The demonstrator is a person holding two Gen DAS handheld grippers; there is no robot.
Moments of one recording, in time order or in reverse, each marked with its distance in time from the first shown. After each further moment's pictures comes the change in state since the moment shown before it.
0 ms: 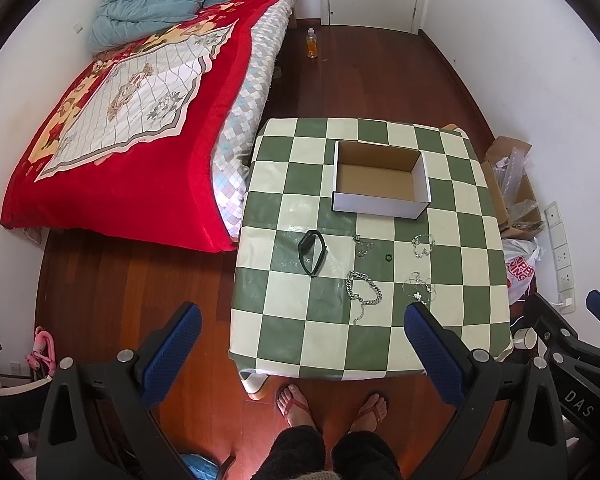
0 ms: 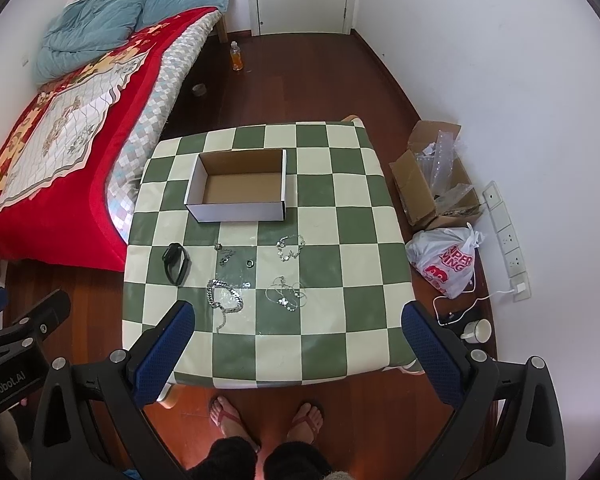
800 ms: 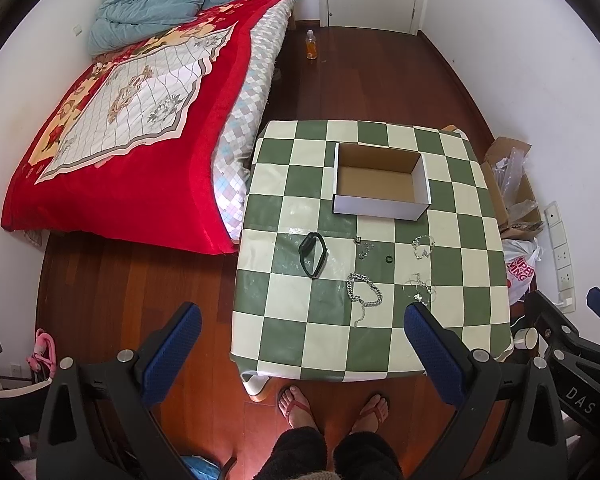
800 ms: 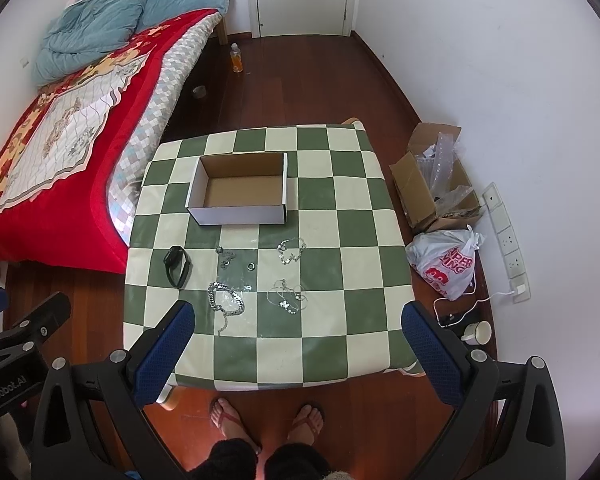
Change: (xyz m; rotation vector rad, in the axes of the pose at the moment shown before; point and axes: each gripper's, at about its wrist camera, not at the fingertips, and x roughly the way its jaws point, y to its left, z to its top) left arm -0.003 0.002 0.000 0.004 -0.004 0.002; right arm -0.003 -0.001 0.004 0.002 -0.004 0.000
